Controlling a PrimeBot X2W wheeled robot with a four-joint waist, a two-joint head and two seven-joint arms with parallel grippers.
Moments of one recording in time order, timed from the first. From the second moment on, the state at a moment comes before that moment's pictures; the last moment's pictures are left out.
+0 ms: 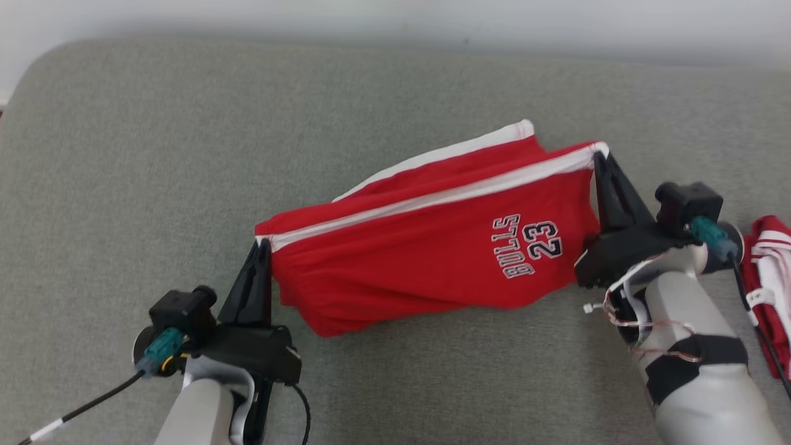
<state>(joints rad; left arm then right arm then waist) -0.39 0.05 -0.14 0.48 -0.35 -0.13 -0.26 -0.63 -0.16 0.03 0.69 0.16 0.13 -0.26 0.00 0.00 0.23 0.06</state>
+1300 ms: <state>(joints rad) -0.61 0.05 -0.31 0.47 -0.46 -0.09 -0.26 -0.96 -0.21 0.02 0.89 0.04 0.13 -0.26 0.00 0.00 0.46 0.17</state>
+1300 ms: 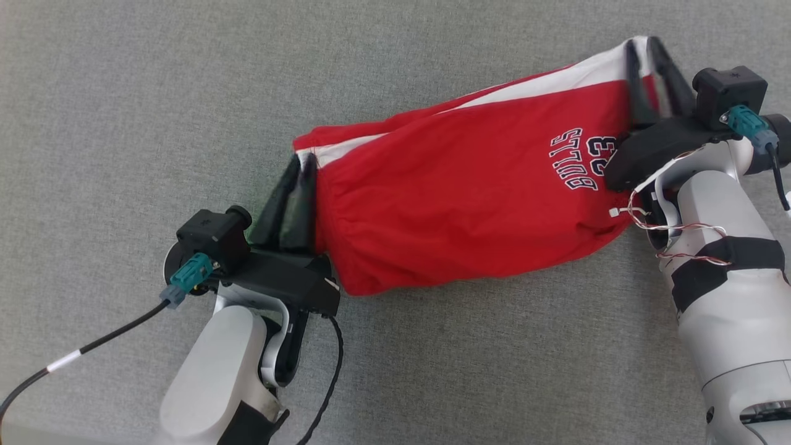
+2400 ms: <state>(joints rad) -0.34 0.05 -0.18 0.44 -0.33 -0.09 -0.26 -0.74 -0.18 0.08 1.06 0.23 0.13 -0.22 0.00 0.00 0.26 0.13</state>
